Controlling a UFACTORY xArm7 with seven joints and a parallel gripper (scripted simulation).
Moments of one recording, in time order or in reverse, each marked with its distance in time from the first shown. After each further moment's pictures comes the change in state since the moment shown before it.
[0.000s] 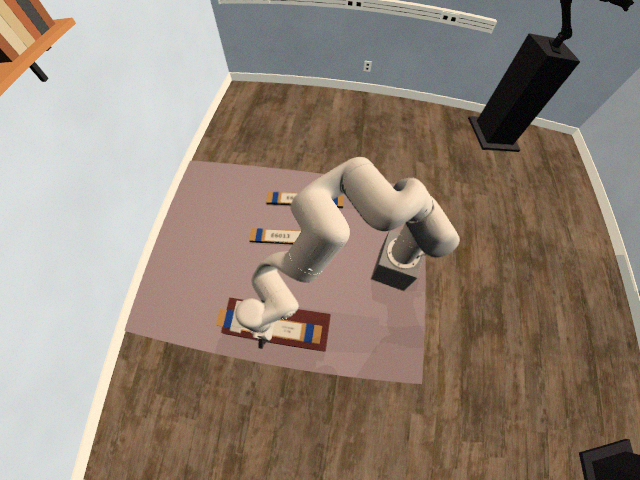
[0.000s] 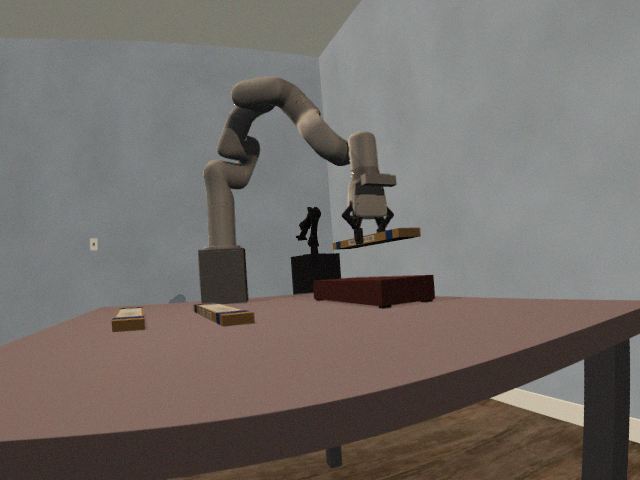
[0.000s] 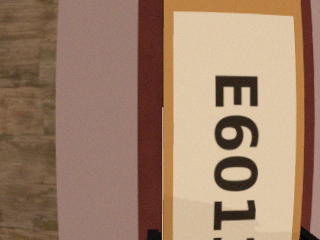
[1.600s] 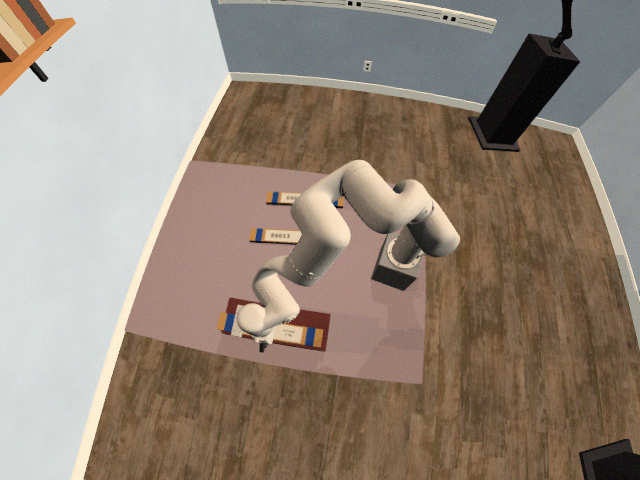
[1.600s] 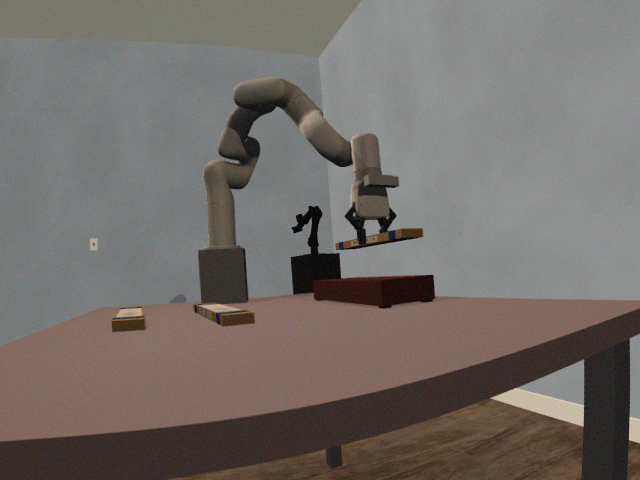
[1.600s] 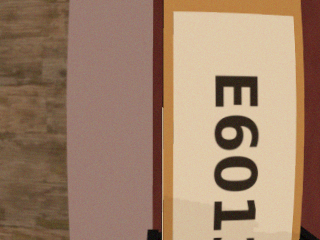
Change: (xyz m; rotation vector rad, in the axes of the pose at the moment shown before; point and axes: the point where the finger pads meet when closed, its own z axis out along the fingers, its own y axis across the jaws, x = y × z) arm -0.005 -0.011 0.001 0.000 0.000 -0.001
